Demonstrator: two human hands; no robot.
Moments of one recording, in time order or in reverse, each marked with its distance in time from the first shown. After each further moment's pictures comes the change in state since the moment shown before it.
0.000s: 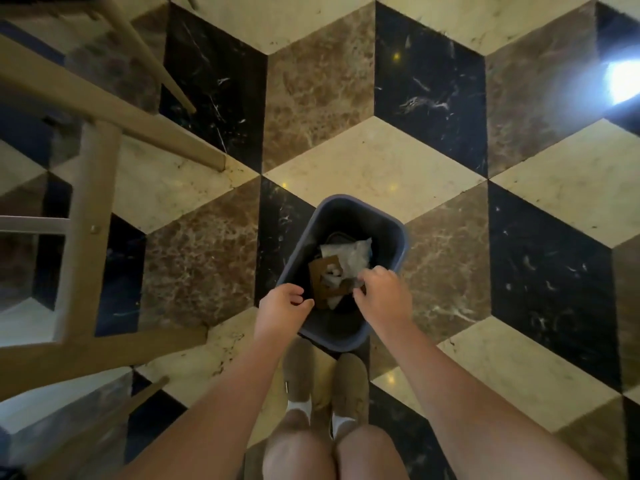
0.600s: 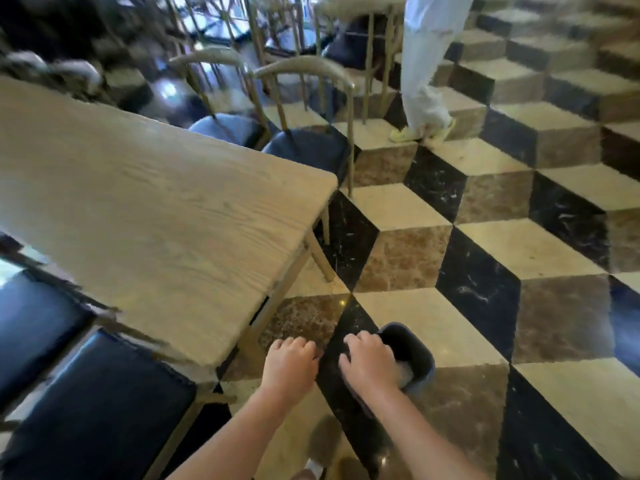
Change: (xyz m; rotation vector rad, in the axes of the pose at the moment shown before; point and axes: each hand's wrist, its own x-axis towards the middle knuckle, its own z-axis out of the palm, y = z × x) left_hand -0.331 0.048 -0.220 0.670 0.447 0.324; right_hand -0.247 -0.210 -0.249 -0.196 0.088 -0.515
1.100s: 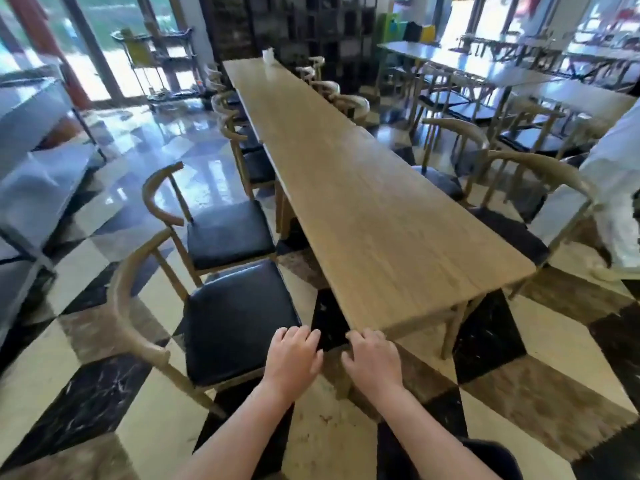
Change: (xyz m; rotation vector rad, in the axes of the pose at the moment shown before) left_hand -0.226 -0.102 -0.018 -0.132 0.443 -0.634; right_hand -0.078 -0.198 0.011 -0.147 0.030 -0.799
